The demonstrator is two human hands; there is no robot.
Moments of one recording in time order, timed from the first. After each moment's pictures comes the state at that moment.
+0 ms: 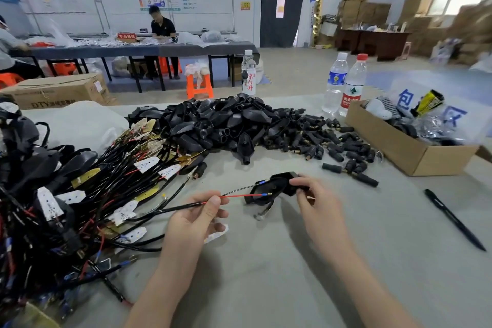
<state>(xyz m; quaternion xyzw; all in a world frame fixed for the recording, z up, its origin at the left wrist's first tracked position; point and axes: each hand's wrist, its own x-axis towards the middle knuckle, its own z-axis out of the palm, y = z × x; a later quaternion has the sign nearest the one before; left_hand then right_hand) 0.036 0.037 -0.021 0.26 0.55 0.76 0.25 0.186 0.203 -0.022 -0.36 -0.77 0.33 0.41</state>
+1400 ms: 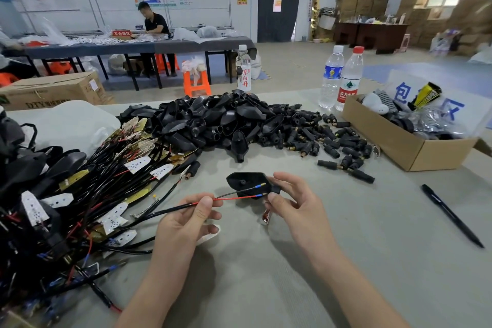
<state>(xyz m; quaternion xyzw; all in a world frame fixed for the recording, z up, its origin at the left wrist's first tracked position) 0.037 0.038 -0.024 0.27 0.57 0.74 0.24 0.179 0.181 -0.017 -0.24 -0.60 0.65 0.40</state>
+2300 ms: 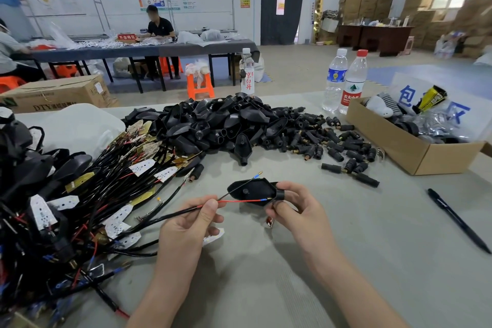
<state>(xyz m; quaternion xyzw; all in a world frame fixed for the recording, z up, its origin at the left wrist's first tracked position) 0.037 0.041 -0.029 0.25 0.60 0.74 0.20 0.177 0.178 -0.018 -0.26 -0.56 0.69 0.38</state>
